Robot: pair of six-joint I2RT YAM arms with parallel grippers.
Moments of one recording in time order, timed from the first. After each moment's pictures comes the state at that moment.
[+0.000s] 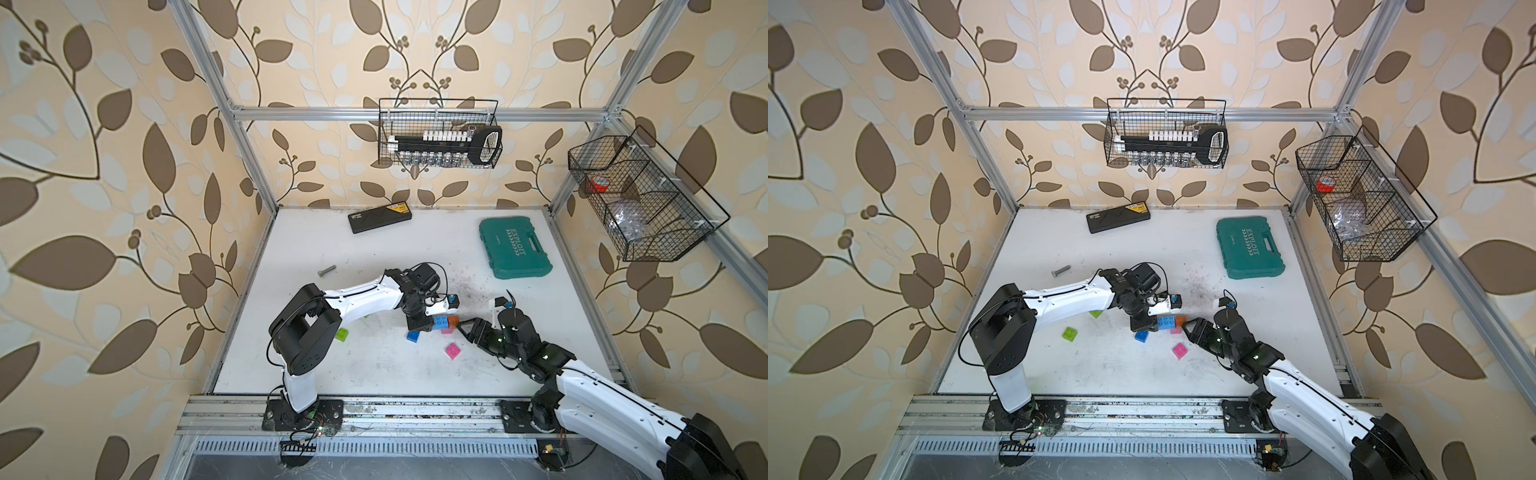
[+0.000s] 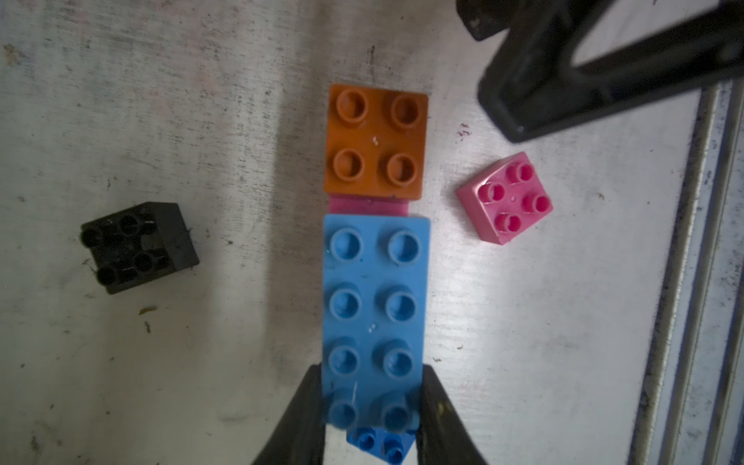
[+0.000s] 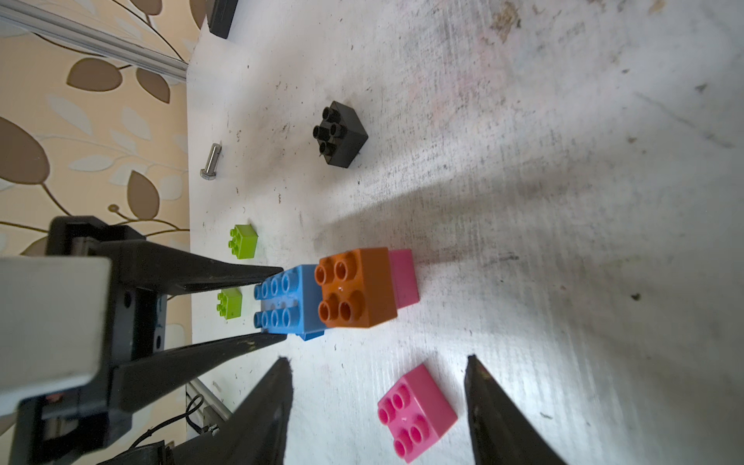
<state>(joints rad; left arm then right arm) -0.84 1.81 1.27 -0.69 0.28 0.52 0.57 0.82 0.27 -0.13 -0.11 1.03</state>
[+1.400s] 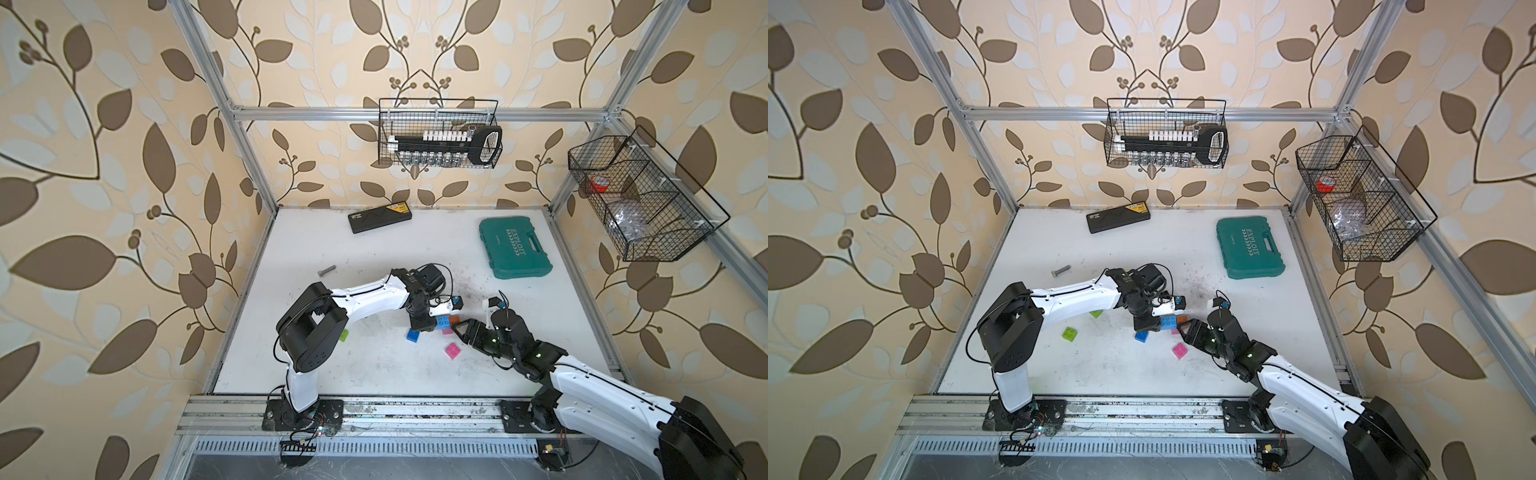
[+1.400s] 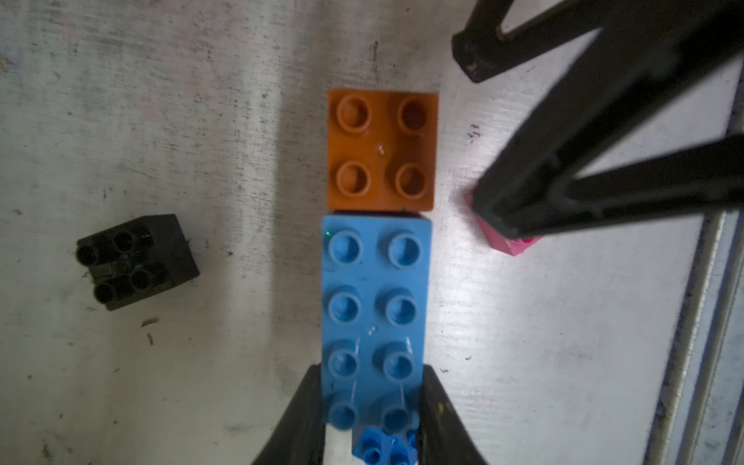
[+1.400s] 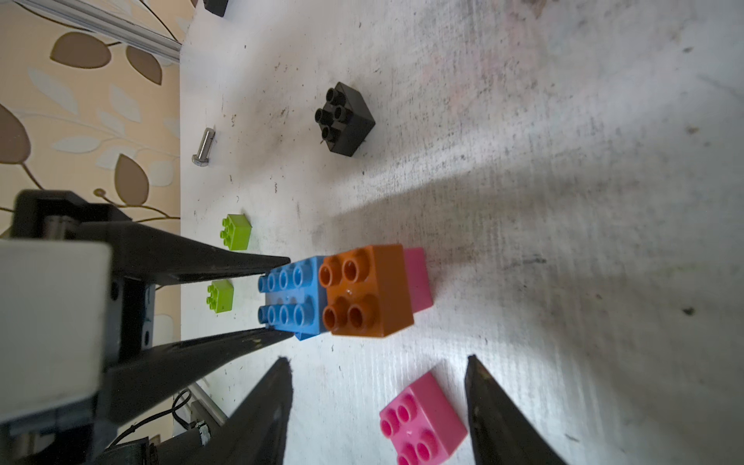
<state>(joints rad) -0.86 1.85 1.32 -0.73 0.23 0.52 0.63 0.91 0.27 -0.05 -0.08 1.03</state>
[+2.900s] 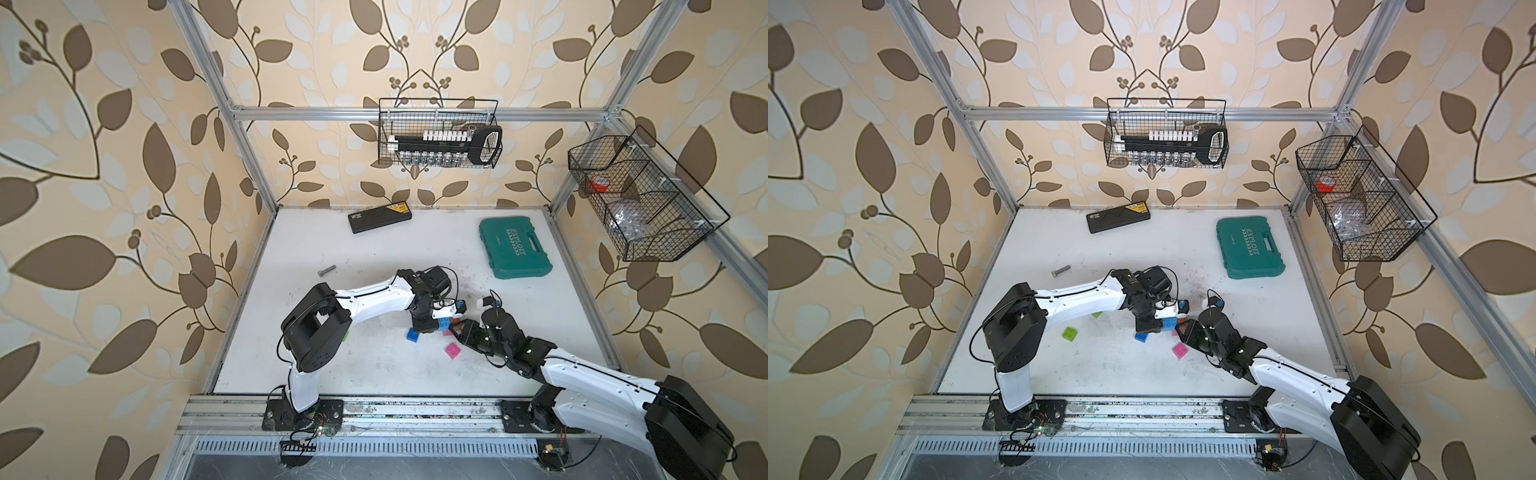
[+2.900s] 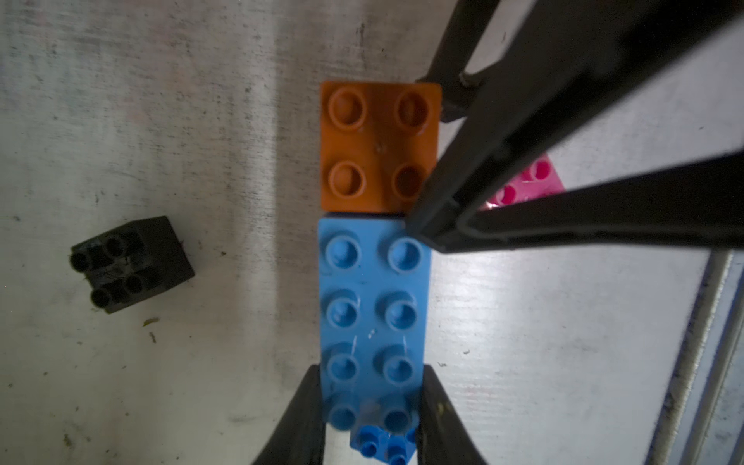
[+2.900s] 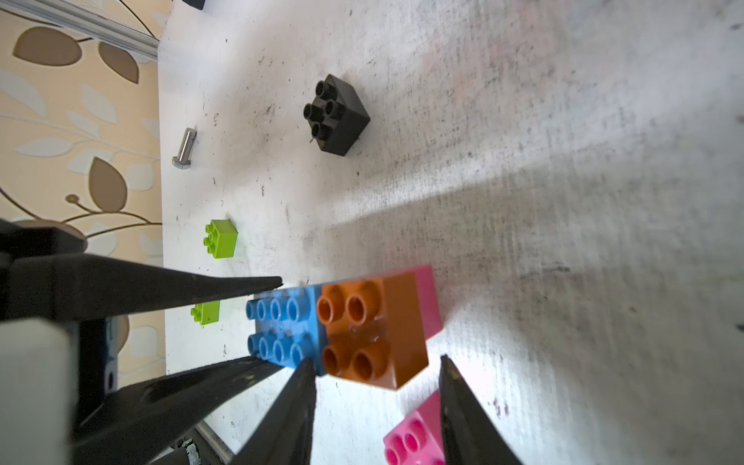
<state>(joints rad) -0.90 1.88 1.37 -0.78 0.17 0.53 0.68 1.01 0.30 -0.02 -0.01 1.08</state>
